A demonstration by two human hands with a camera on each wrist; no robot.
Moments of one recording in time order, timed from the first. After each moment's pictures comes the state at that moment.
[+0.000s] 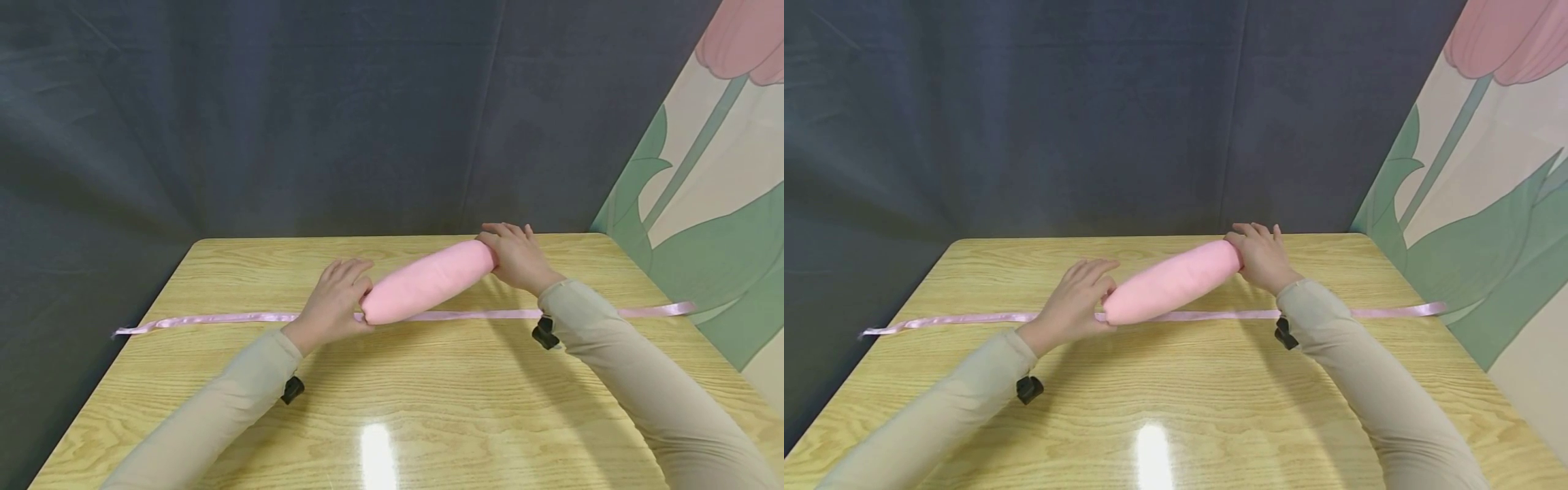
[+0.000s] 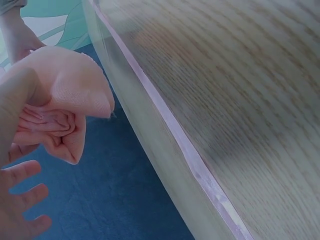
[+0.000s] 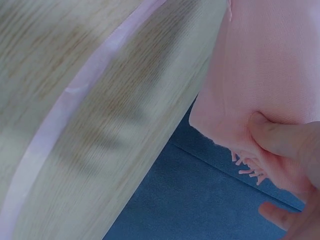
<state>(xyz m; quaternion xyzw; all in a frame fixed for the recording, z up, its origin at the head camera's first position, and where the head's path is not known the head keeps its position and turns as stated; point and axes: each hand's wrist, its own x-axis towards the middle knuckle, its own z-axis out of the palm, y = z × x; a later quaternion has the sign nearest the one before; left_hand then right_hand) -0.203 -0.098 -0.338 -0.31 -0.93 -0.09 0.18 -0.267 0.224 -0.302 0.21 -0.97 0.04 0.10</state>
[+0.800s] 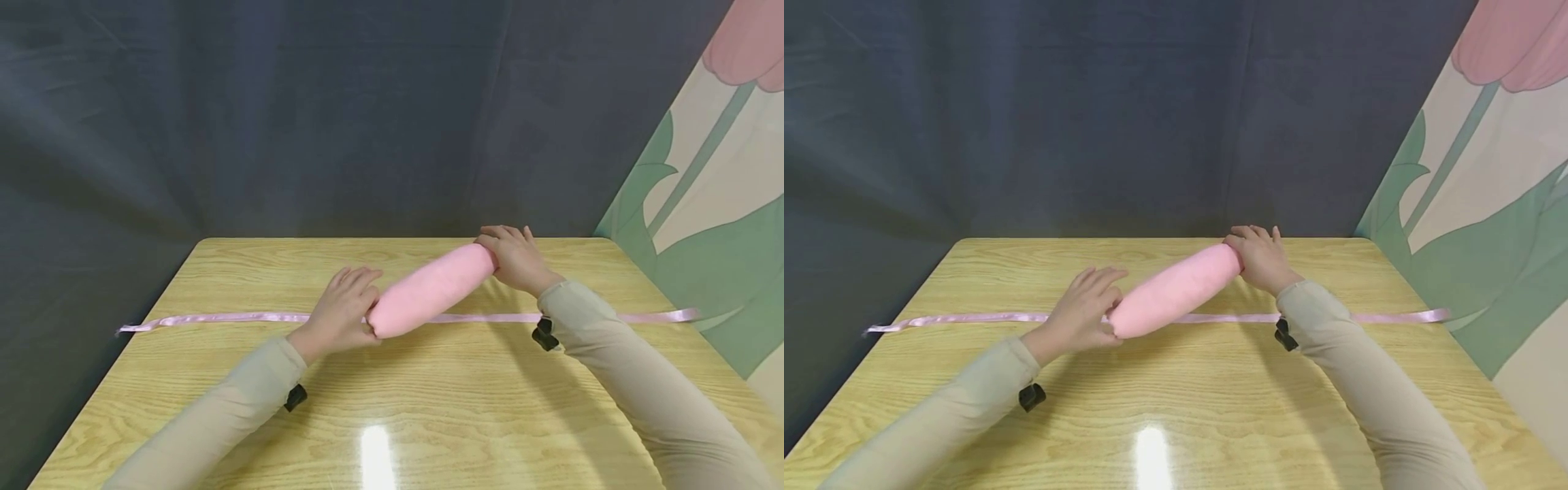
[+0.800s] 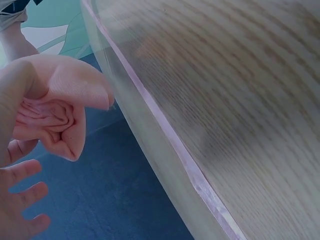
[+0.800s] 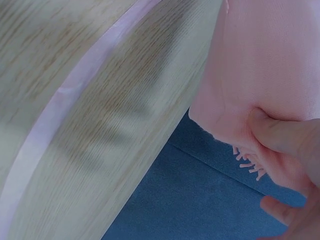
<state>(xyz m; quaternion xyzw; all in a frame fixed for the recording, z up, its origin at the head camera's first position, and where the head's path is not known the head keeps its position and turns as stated) -0.194 -0.090 -0.341 -0.33 -0.92 -0.08 0.18 -0.272 0.226 -0.306 0.22 -0.97 0.05 0.09</state>
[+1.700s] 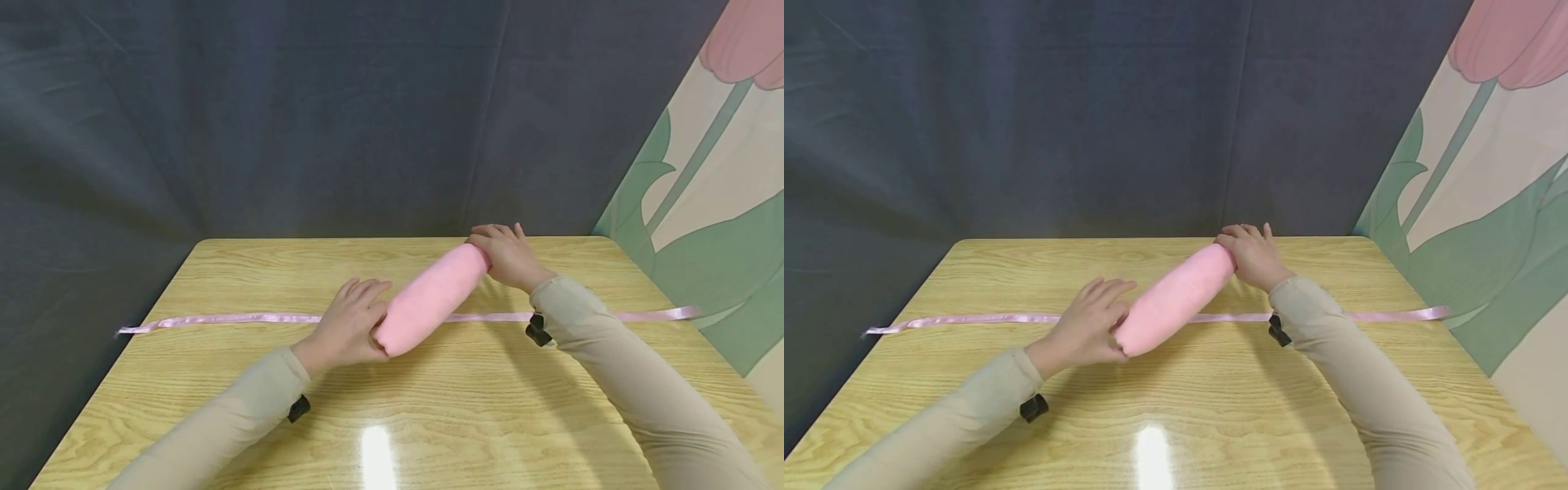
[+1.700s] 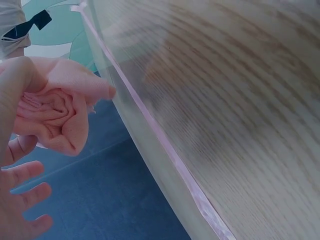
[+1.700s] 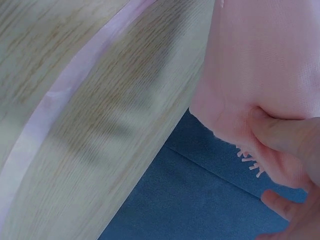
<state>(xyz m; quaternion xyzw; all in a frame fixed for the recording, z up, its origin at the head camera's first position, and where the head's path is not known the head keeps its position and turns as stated) -0.181 -0.081 -0.348 -0.36 -0.91 -0.07 0.20 -0.276 0.216 -0.304 0.24 -0.97 0.05 0.09</state>
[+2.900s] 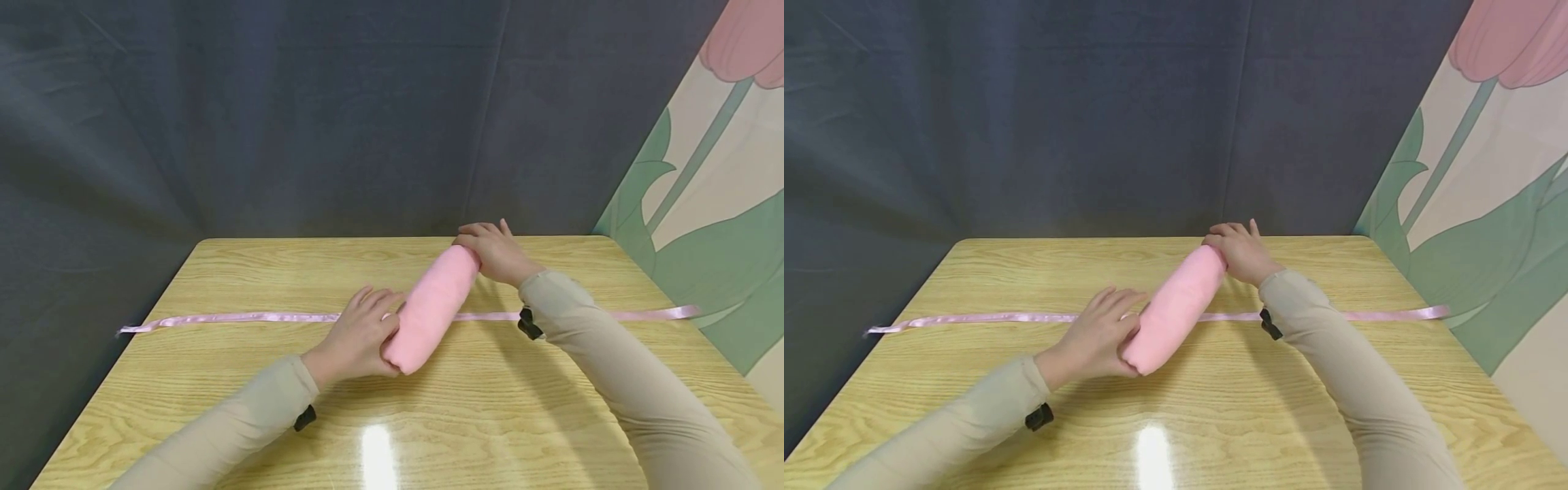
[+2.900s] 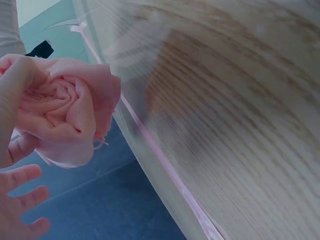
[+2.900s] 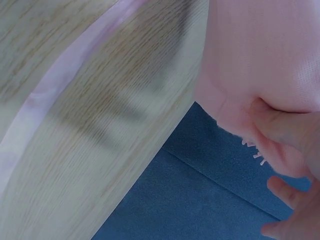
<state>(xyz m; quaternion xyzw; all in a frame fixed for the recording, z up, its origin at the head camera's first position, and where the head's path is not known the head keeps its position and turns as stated) -0.171 -0.070 -0.354 -0.40 -0.89 -0.05 0.22 -0.286 0.204 -0.305 0.28 -0.95 0.06 0.09</state>
